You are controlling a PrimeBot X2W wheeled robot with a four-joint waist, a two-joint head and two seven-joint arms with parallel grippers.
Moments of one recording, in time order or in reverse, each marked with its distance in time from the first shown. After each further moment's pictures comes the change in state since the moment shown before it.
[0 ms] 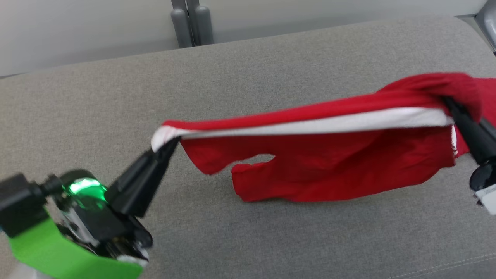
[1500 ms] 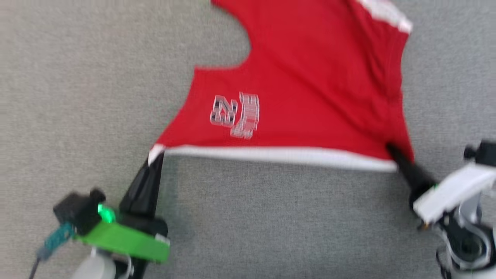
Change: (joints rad) left arm -0.071 -0.145 -0.062 0.559 0.261 0.071 -0.246; right arm -0.077 0.410 -0.126 0.356 -0.132 0.008 0.319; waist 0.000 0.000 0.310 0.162
